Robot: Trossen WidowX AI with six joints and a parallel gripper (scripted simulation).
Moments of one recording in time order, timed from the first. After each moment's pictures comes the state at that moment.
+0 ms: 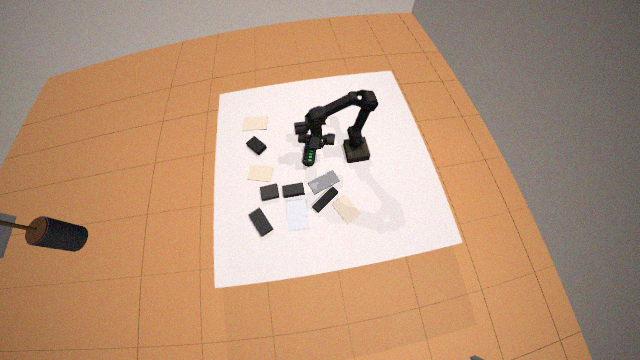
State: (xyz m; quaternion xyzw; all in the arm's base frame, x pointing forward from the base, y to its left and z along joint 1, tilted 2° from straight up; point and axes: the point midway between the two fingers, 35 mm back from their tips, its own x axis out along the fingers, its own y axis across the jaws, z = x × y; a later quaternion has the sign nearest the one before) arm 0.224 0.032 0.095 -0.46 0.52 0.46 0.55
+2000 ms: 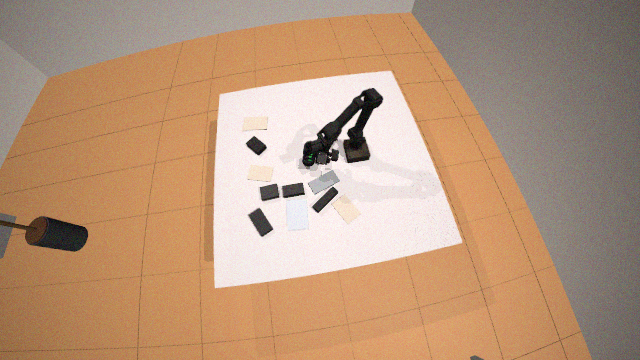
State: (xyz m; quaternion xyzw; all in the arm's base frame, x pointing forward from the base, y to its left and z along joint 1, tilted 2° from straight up) arm 0.220 0.087 0.046 -0.53 0.44 0.37 0.62
